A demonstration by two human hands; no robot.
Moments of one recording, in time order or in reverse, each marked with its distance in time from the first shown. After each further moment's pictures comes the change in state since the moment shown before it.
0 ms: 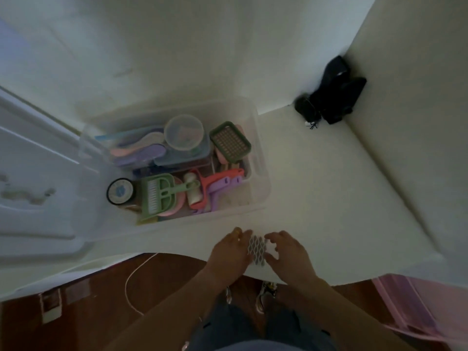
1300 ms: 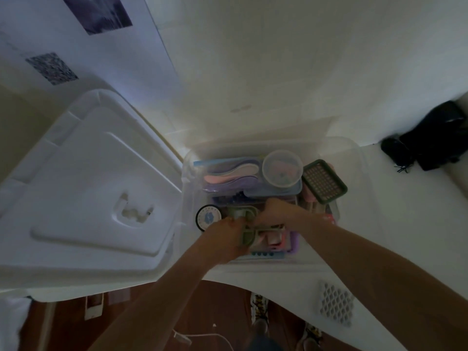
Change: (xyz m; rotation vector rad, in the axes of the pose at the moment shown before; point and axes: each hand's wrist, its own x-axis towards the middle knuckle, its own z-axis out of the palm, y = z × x) left_hand -0.023 -0.205 -0.159 -0.043 -0.057 -0.135; right_hand 0.203 -0.256 -0.018 0.136 -0.512 -0.022
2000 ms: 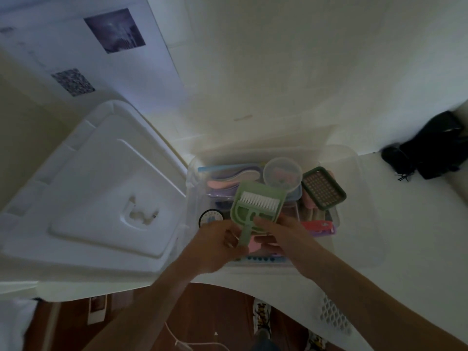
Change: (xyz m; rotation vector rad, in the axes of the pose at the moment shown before) left_hand -0.051 0.026 -0.051 -0.468 0.103 -0.144; right_hand -0.104 -0.012 0.029 0.946 0.180 -0.105
